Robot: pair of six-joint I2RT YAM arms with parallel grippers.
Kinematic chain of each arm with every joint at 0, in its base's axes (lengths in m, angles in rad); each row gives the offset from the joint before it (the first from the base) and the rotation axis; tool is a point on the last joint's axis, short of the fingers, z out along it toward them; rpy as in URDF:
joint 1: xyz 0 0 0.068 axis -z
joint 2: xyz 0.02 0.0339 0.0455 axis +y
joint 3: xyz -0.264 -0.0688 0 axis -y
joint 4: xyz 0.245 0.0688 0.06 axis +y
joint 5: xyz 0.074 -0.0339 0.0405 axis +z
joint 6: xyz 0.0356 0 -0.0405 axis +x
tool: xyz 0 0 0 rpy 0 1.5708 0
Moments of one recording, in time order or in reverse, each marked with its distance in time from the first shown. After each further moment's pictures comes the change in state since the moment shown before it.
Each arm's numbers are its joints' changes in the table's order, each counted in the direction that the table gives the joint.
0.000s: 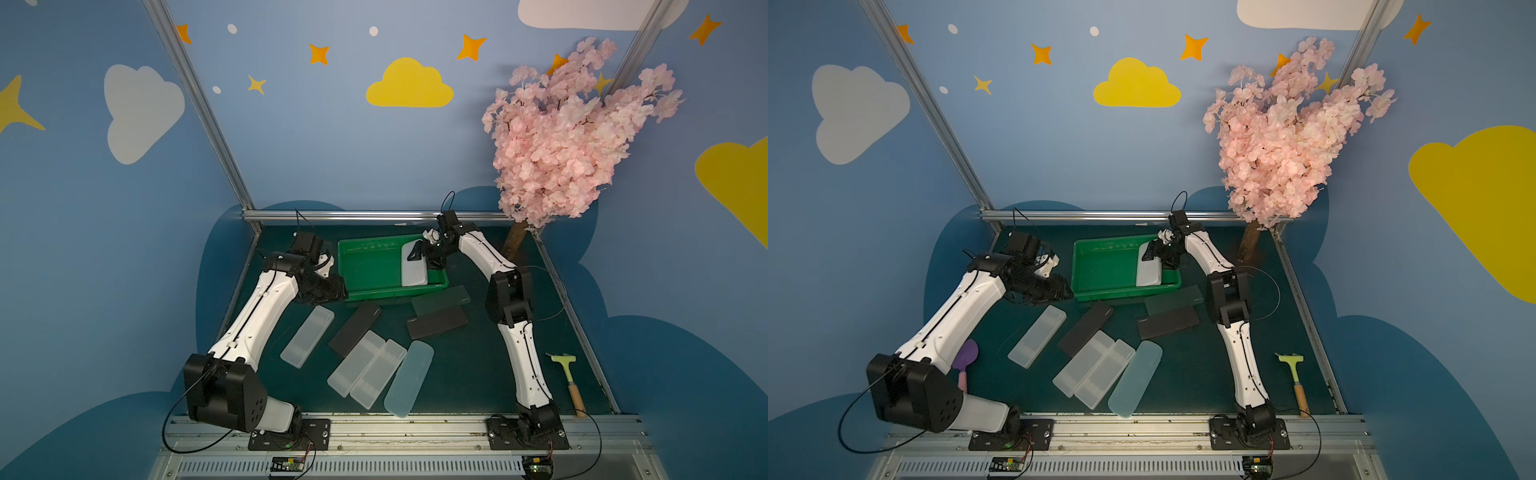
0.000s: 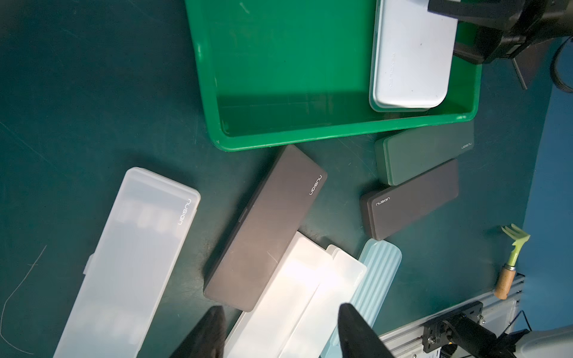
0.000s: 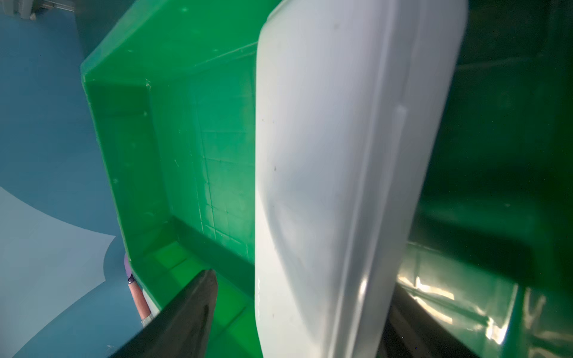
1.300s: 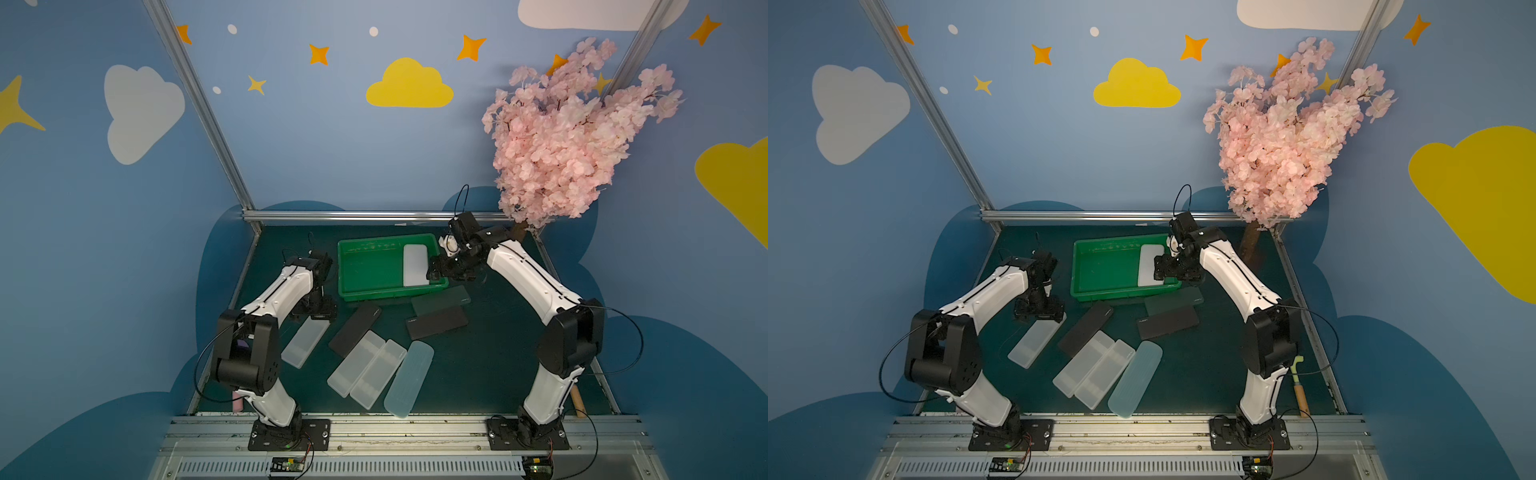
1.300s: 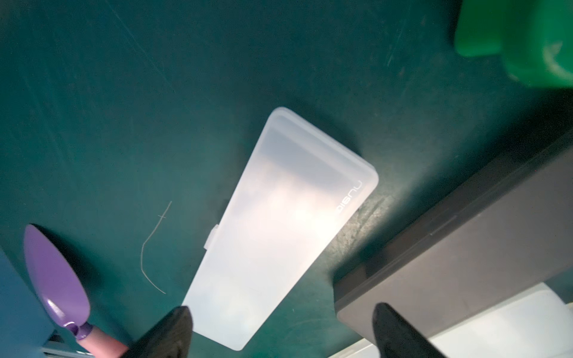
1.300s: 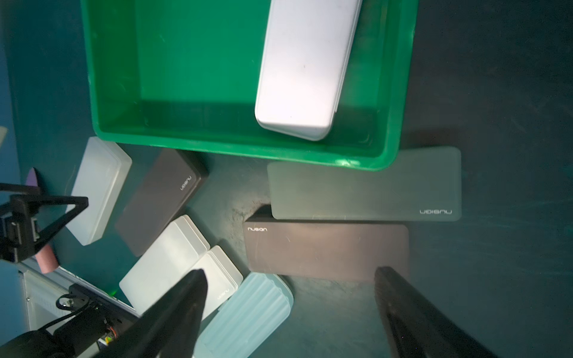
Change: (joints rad) left arm -0.011 0.226 -0.099 0.039 0.419 0.034; right arm -0.123 -0.714 -0.610 0.152 -0.357 -0.094
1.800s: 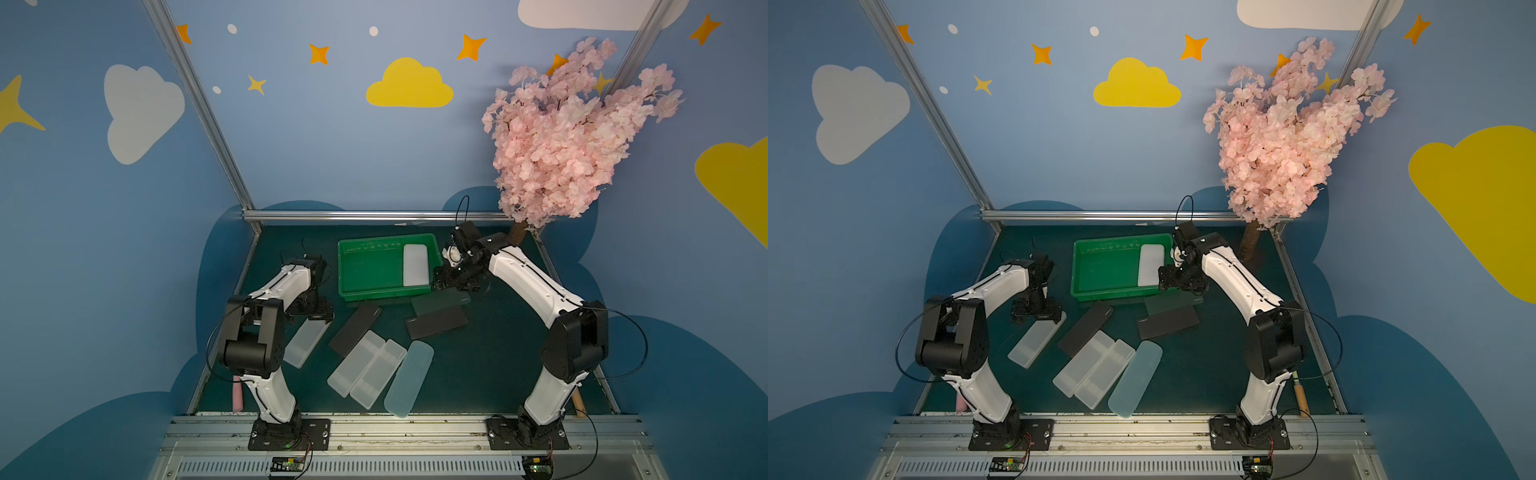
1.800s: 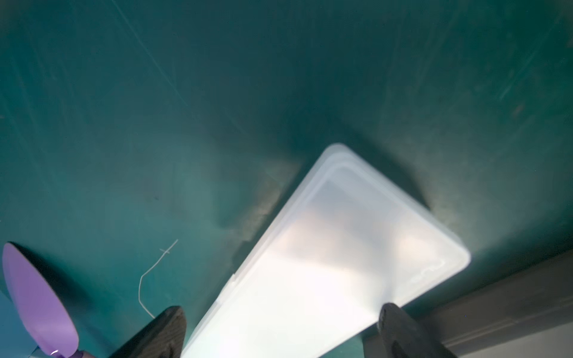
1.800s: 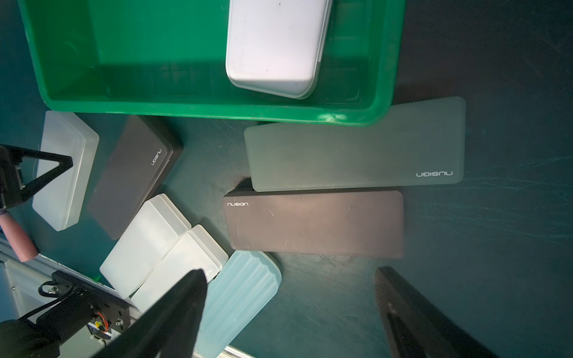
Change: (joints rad) left arm -0.065 0.111 -0.019 -0.087 0.000 0.016; right arm 0.006 -0.027 -0.082 0.014 0.001 -0.005
